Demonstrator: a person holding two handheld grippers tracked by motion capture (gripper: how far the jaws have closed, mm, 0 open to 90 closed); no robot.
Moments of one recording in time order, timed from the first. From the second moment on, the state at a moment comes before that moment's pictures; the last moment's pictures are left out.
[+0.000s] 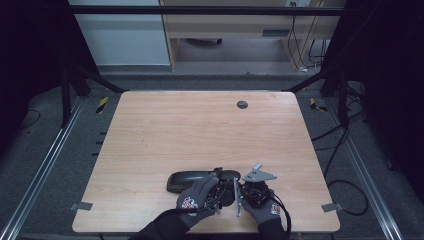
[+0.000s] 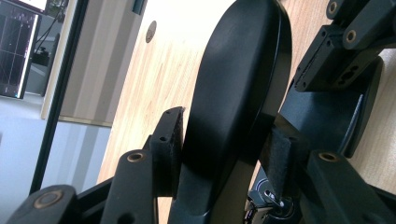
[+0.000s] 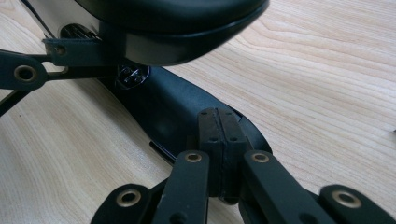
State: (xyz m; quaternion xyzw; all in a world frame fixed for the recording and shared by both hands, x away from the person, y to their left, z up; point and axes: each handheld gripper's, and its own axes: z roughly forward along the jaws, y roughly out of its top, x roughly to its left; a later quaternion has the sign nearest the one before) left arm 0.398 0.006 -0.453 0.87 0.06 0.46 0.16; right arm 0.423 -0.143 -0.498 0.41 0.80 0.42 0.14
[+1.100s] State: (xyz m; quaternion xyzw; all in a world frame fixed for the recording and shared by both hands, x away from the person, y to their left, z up) left arm 0.396 0.013 -0.444 0.86 0.08 0.46 0.18; right arm 0.423 -0.145 -0.498 0.42 0.79 0.43 0.11
